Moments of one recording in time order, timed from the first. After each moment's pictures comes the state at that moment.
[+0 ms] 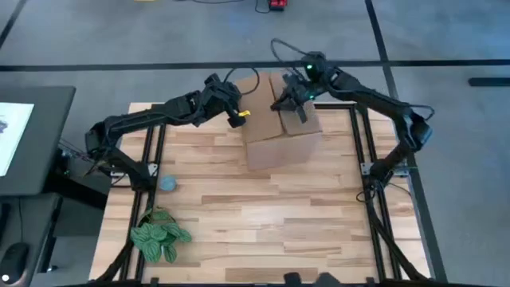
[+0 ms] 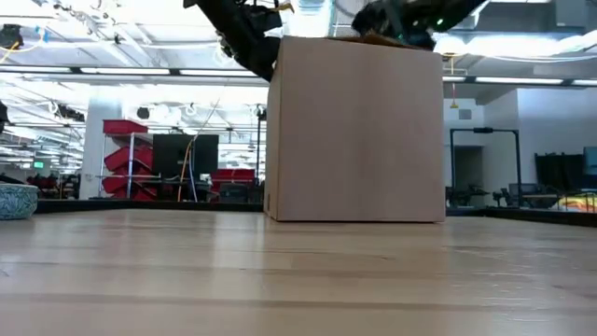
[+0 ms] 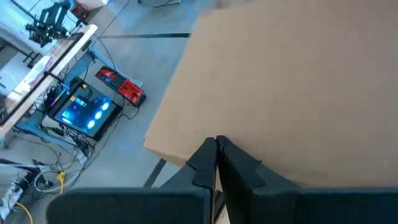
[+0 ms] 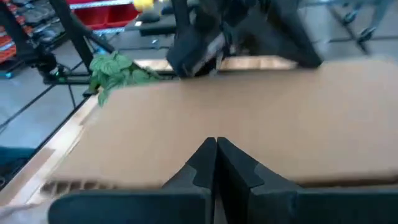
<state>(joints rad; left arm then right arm) 0.38 1.51 1.38 -0.44 -0.50 0.30 -0.69 1.65 1.43 -0.37 -0.90 -0.38</state>
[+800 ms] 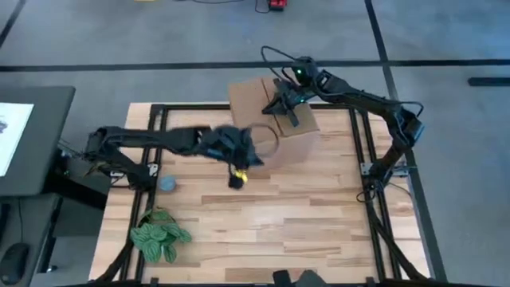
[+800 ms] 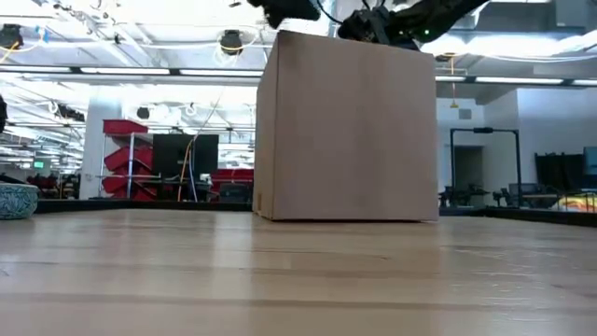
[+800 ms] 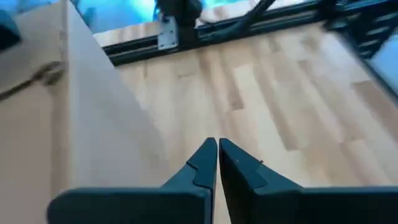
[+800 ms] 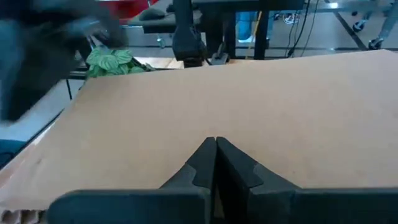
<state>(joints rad) 0.00 1.54 1.40 -0.46 -0.05 0.20 -0.66 1.71 1.43 -0.32 -0.86 -0.39</state>
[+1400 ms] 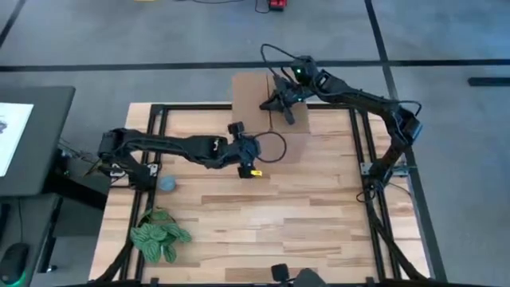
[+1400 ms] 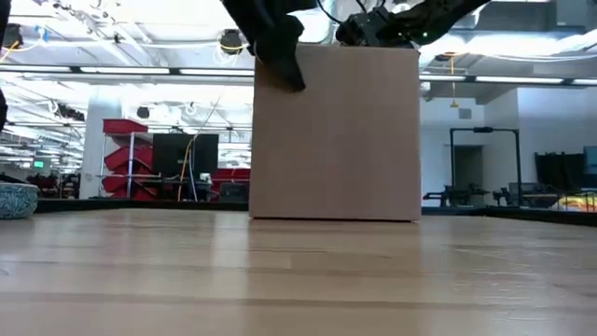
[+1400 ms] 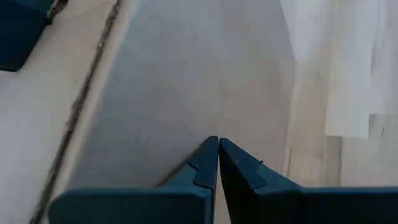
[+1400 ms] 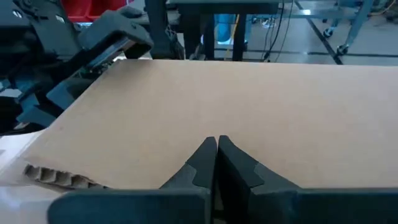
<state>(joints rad) 0.01 1.65 1.40 -0.60 -0.63 0.12 -0.67 1.72 1.43 -0.25 -0.79 -0.41</state>
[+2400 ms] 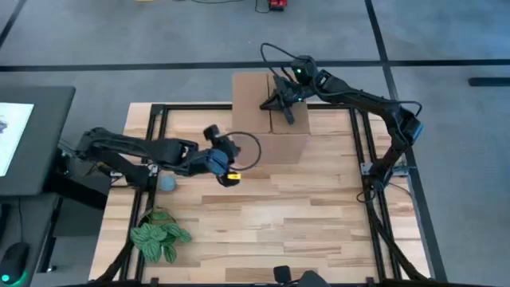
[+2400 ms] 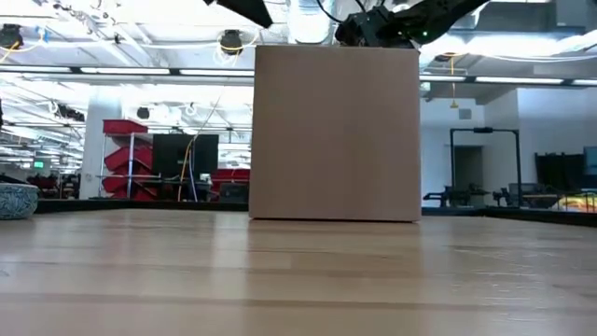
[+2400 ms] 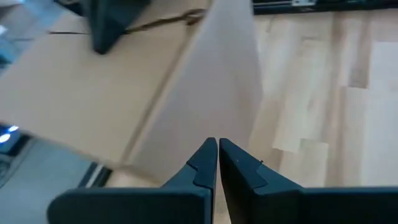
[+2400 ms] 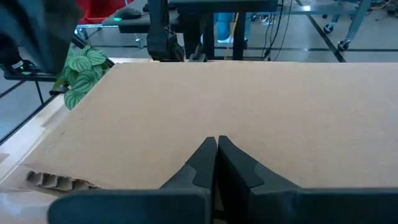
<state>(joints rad) -0.18 1.40 1.40 -0.78 -0.72 -0.18 -0.67 1.71 1.44 -0.27 -0.78 -0.37</state>
